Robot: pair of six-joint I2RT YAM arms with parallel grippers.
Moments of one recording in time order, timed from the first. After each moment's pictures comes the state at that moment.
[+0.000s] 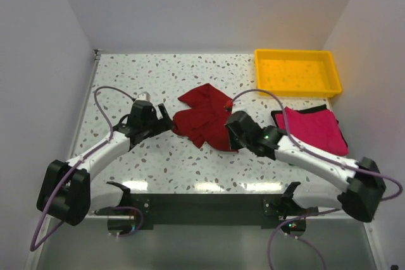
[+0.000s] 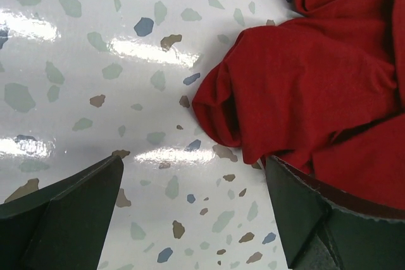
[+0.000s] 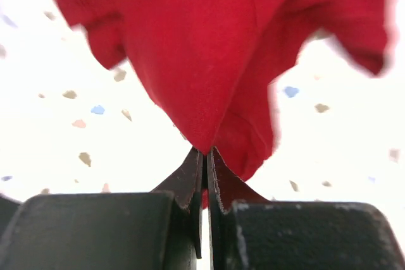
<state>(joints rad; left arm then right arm) -0.36 1.22 0.63 -0.21 -0.05 -0.69 0.88 1.33 0.85 -0.48 0.26 0.50</state>
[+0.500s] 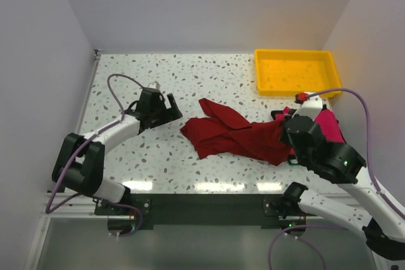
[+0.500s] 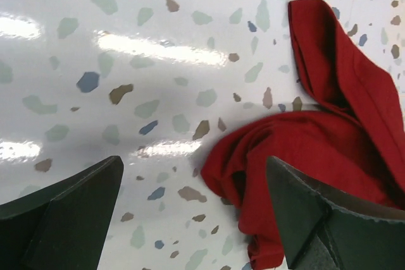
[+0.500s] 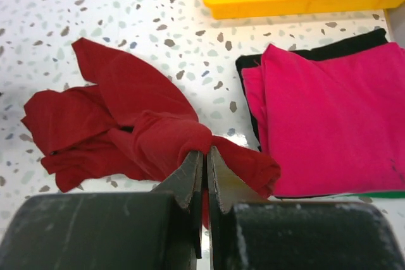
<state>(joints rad) -0.36 1.44 0.79 -0.16 0.00 -0.67 0.84 0.73 1.10 -0.97 0.76 0.54</state>
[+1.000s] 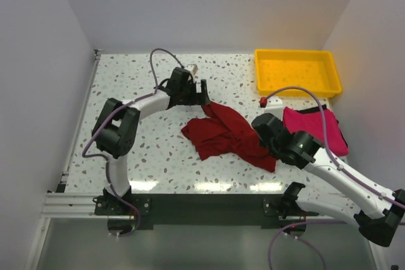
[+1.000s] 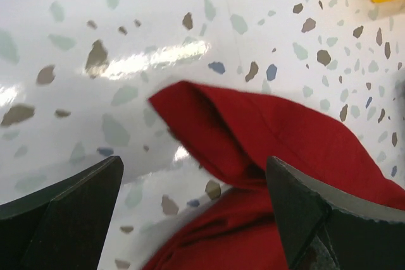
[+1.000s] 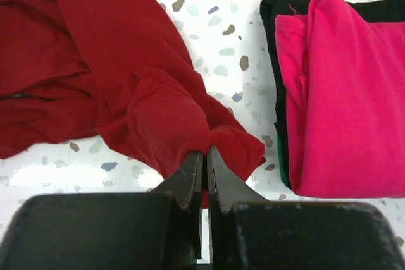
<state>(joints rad) -0.46 1.90 1.25 -0.10 0.16 -0.47 0.84 0.92 0.93 -0.90 0.67 0.51</state>
